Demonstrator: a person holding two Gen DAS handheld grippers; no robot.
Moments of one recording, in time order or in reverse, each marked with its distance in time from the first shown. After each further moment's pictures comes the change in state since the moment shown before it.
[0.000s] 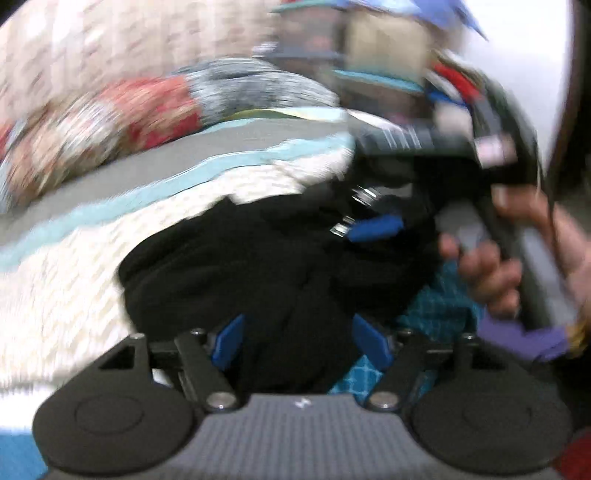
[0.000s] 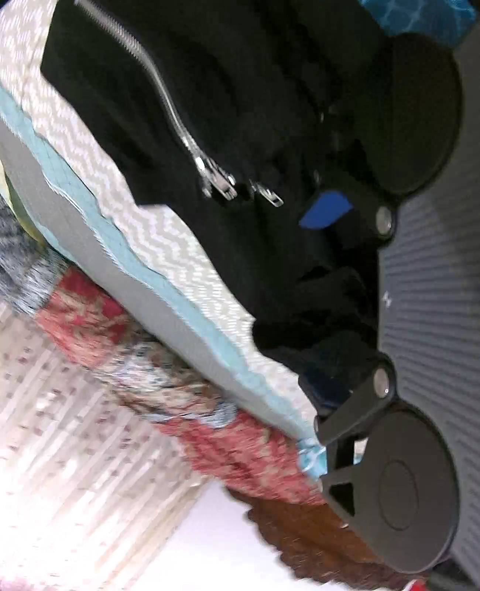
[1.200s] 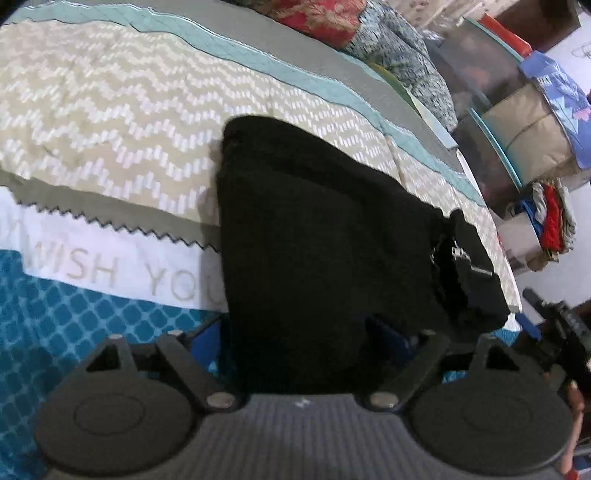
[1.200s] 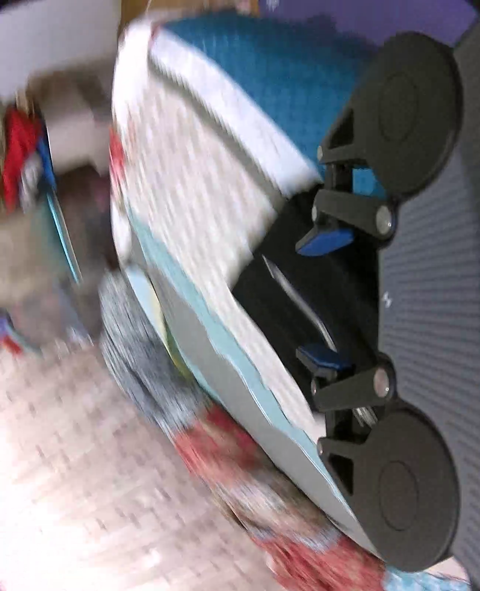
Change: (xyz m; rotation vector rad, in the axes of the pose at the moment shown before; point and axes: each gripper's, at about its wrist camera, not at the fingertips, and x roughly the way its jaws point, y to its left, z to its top) left arm 0.047 0.090 -0.020 -0.683 0.181 -0.102; right arm -0.119 -0.078 0.030 -0.018 -0.481 -0.465
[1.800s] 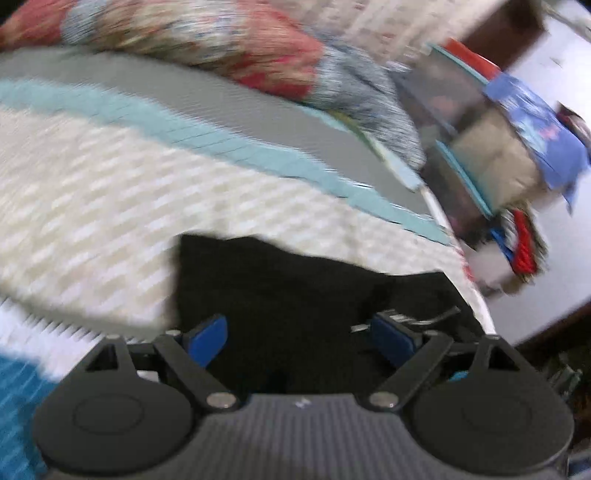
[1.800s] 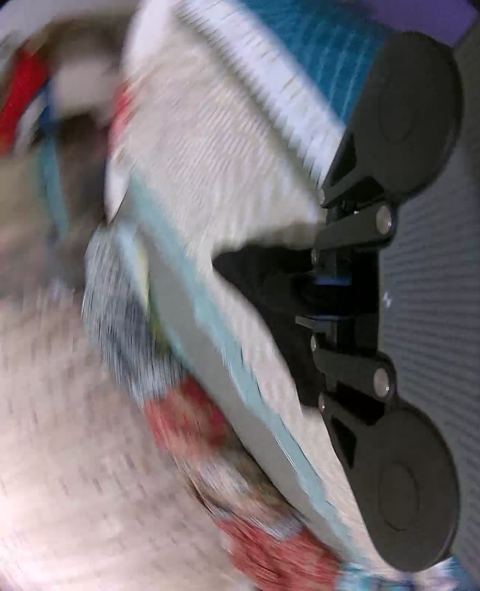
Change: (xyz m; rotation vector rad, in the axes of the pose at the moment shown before) left arm -0.042 -0.064 0.058 0.107 -0.095 -0.057; right arm 0.004 0.047 -0.004 -0.213 0.051 0.154
